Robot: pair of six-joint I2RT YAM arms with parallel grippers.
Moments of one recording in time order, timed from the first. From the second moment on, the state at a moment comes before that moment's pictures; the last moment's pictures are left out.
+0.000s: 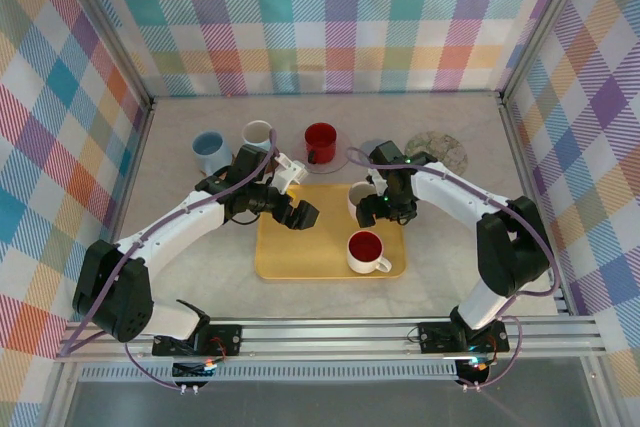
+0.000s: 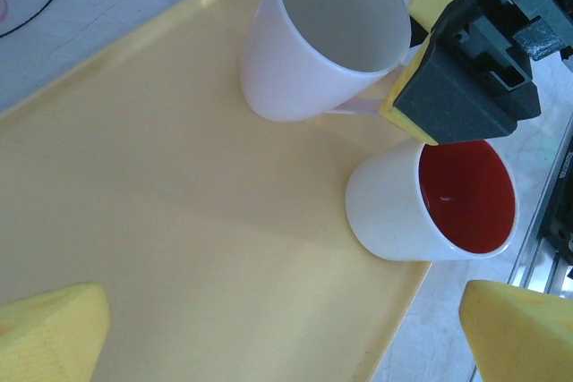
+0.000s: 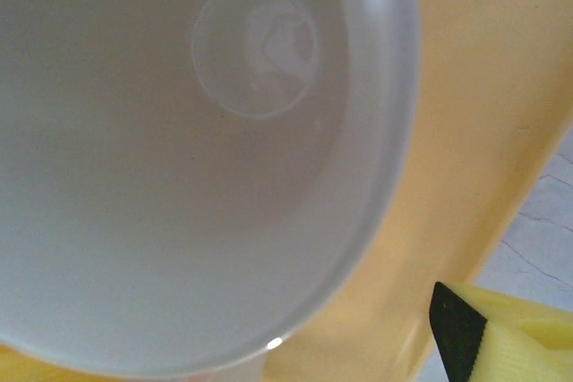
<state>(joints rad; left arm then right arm) -0.50 1.39 0.98 -0.48 0.53 0.02 0.52 1.64 1.17 -0.93 -0.14 0.23</state>
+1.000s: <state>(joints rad) -0.50 1.42 1.00 -0.48 0.52 0.02 0.52 1.67 1.17 -0.89 -0.16 0.20</state>
